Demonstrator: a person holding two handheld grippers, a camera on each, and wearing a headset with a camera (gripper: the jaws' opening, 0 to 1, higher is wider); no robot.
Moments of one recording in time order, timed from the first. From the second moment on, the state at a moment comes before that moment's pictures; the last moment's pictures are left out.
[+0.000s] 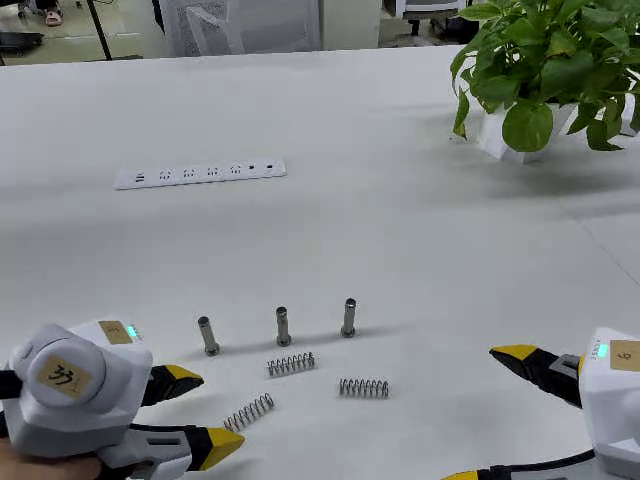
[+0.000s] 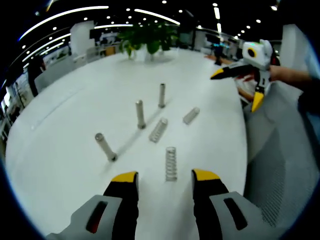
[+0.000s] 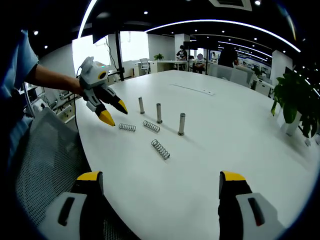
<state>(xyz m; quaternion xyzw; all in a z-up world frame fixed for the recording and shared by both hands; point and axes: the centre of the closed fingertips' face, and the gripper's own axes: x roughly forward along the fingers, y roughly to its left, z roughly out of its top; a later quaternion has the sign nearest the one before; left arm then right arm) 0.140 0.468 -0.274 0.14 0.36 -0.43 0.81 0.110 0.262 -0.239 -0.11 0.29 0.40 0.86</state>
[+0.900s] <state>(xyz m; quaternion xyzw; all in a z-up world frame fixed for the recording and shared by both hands) 0.136 0.459 -0.296 0.21 0.40 -0.45 0.77 0.108 0.258 -0.242 -0.11 0.29 0.40 0.86</state>
